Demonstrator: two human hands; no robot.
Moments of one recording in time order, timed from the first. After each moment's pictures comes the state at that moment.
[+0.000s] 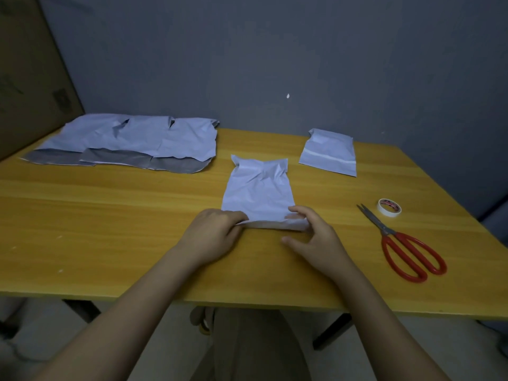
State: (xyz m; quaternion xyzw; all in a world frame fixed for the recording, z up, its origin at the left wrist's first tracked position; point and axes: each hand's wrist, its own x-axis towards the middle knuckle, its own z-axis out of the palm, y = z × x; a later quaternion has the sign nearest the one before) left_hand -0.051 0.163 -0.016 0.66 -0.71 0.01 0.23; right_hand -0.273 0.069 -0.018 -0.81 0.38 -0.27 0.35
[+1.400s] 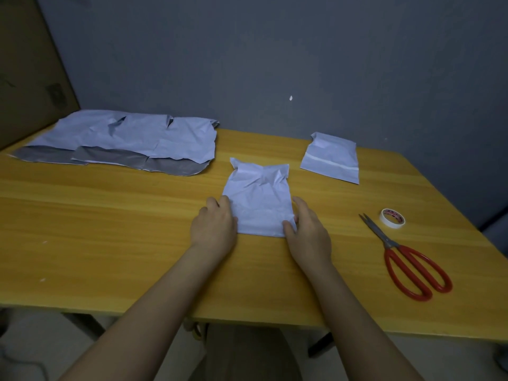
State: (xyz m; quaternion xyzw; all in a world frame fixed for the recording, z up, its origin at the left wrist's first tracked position) left_hand -0.070 0.125 -0.020 0.85 -0.50 0.02 0.13; right_hand -0.232 0.044 -0.031 -0.81 0.50 -0.27 0.16
